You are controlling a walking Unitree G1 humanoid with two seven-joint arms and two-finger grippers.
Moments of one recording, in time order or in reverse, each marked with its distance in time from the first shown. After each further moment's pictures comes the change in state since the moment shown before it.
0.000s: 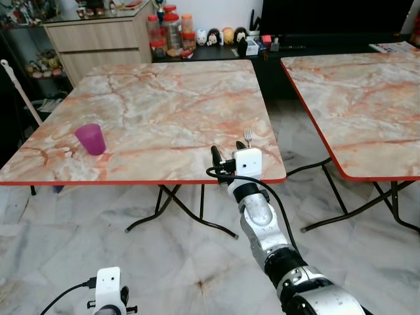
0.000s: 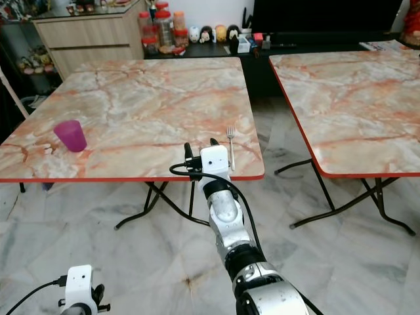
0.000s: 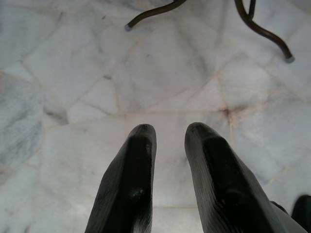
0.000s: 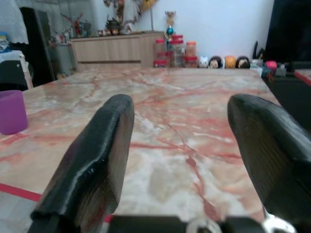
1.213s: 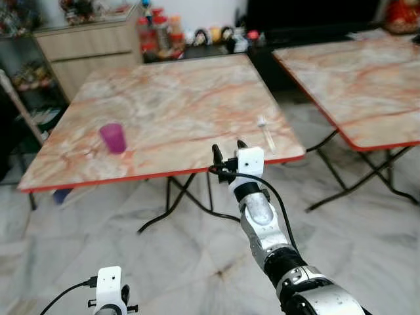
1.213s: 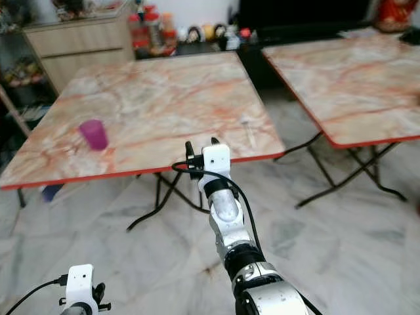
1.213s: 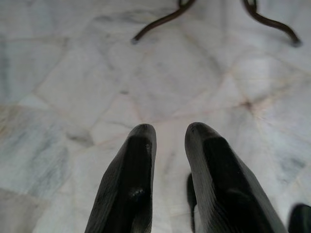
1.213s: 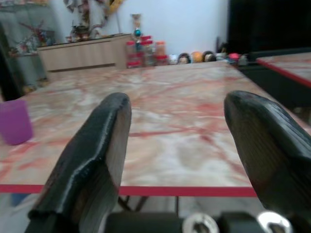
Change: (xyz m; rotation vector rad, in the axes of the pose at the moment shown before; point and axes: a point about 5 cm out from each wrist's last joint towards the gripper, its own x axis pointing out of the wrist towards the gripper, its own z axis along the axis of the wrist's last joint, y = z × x) left arm 0.001 -0.002 0.004 0.014 -0.024 -0.007; right arm 0.001 -0.003 0.001 0.026 -0.007 -0.012
